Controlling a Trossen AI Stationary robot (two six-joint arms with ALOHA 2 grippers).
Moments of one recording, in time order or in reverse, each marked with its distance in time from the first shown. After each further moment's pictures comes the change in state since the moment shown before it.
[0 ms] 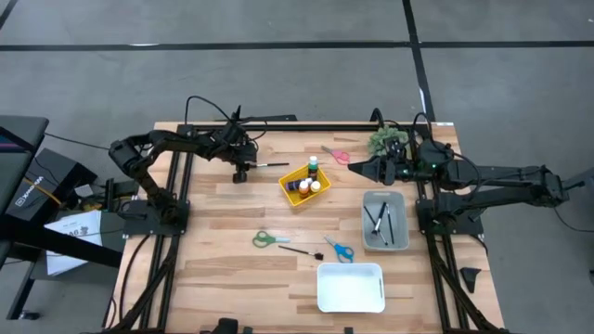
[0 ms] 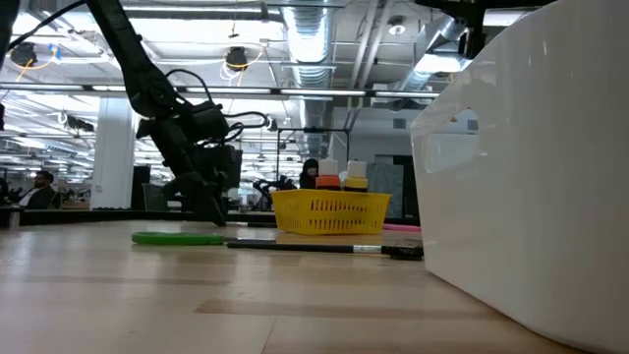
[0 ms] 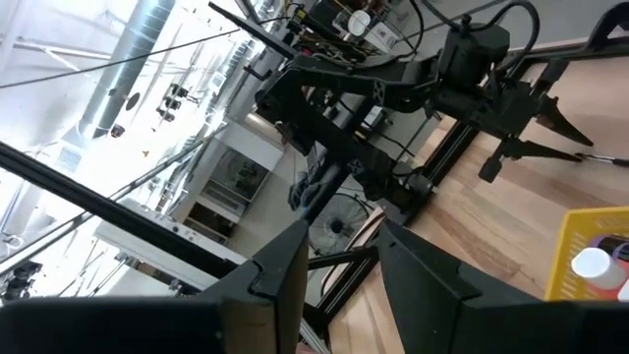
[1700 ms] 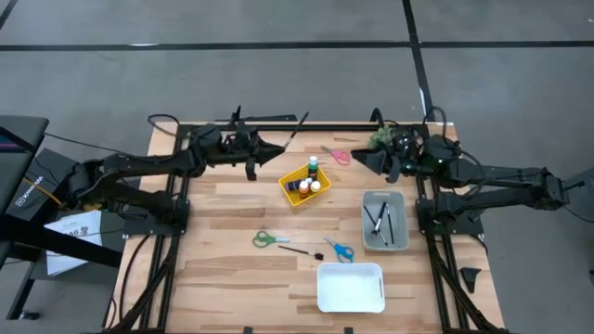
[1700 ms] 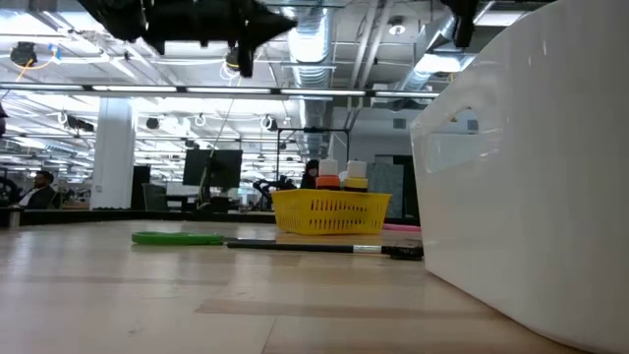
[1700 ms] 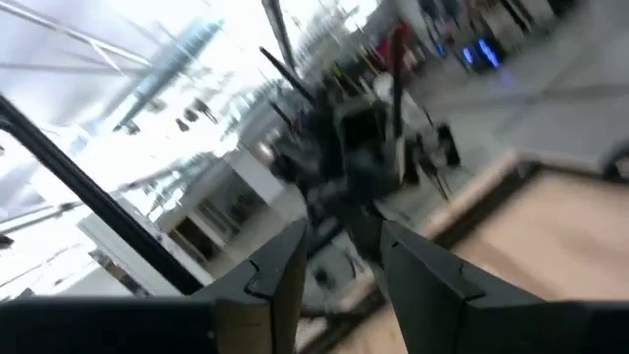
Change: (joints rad) left arm -0.426 -0.457 0.029 0.634 -0.022 -1.148; right arm -0.052 0.000 0.000 0.152 -0.003 -0.221
